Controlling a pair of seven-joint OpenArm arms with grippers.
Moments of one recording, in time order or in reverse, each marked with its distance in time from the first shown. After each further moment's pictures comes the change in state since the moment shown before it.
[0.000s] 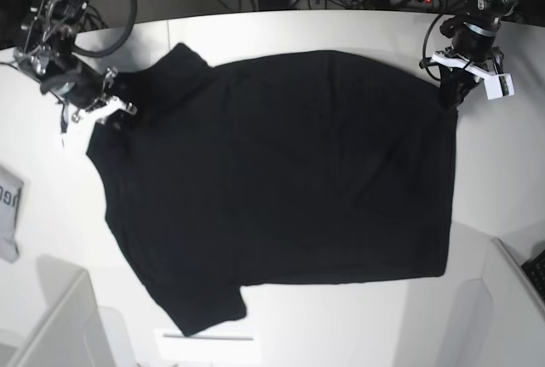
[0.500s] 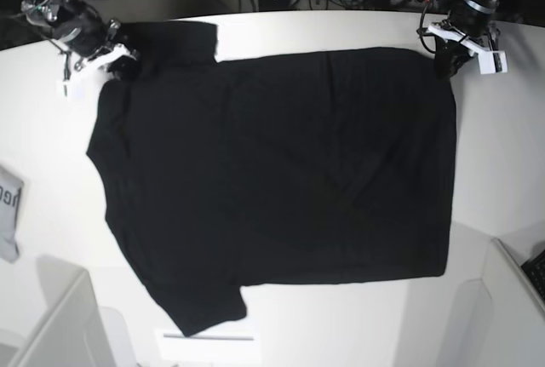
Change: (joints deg) left arm 6.5 -0.6 -0.5 -0.3 0.2 -4.3 -0.1; right arm -16.0 0.1 0.0 2.4 0.2 5.4 11.6
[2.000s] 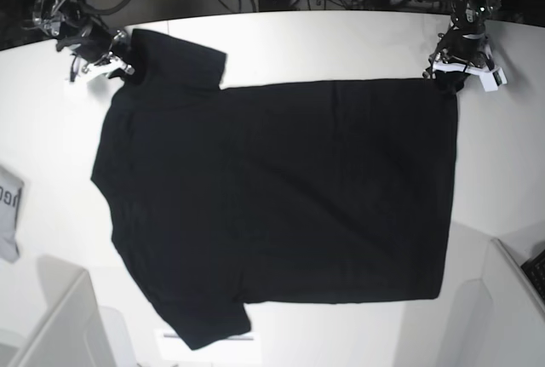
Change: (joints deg) left arm -14.4 4.6 0.4 -18.6 -0.9 8.1 -2.0; right arm 6.9 0.2 -0.1 -22.3 5.9 2.8 3.3
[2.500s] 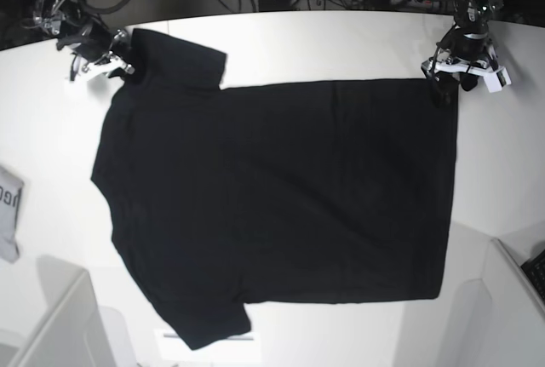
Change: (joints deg) left arm 0.2 0.0 -0.4 0.5 0.2 -0.5 -1.8; right arm -0.4 0.0 0.0 0.0 0.3 0.0 0.6
